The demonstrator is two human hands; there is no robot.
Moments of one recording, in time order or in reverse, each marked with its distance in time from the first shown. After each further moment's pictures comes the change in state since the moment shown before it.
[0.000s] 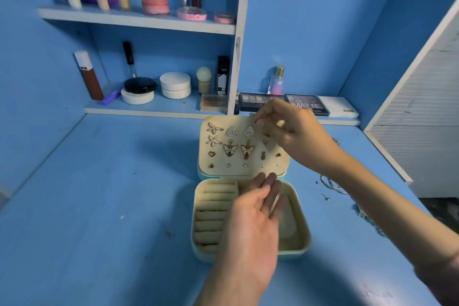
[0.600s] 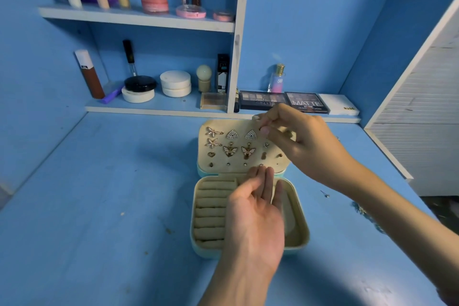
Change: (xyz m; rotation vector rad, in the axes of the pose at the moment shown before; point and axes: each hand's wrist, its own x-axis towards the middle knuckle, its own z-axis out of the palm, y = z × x) left_hand 0.007 -0.004 0.006 -0.222 0.058 0.015; right_hand -0.024 -0.014 -0.006 -0.071 -0.011 -0.051
